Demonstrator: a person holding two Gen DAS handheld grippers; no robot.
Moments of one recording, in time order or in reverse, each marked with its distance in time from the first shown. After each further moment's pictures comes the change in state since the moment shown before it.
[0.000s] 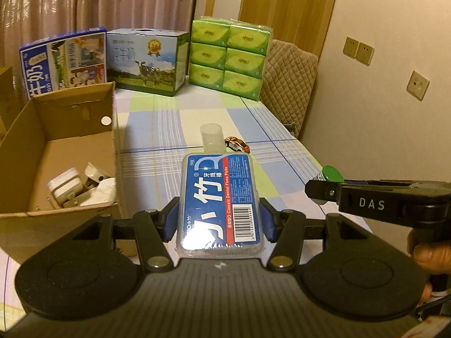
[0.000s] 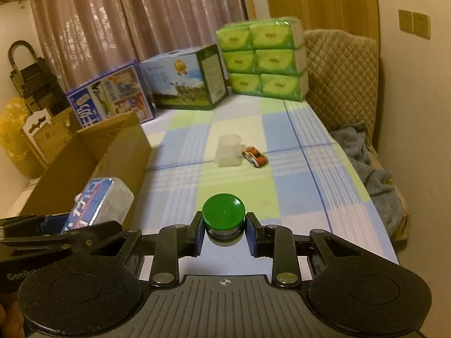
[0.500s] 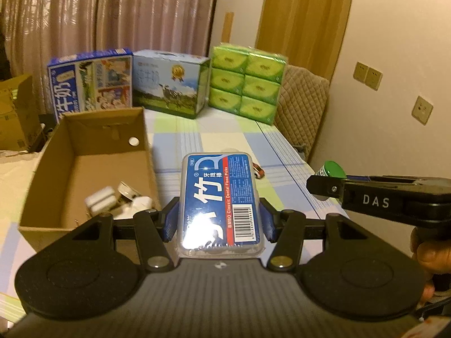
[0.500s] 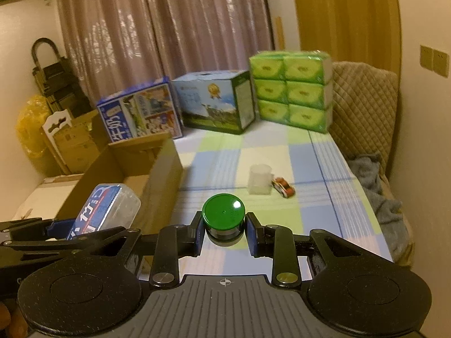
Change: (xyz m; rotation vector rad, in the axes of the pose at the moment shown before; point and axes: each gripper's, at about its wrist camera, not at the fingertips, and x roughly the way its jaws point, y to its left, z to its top) left arm -0.056 0.021 0.021 -0.032 -0.070 0.055; right arm -0.032 0.051 0.031 -0.082 -0.057 0.052
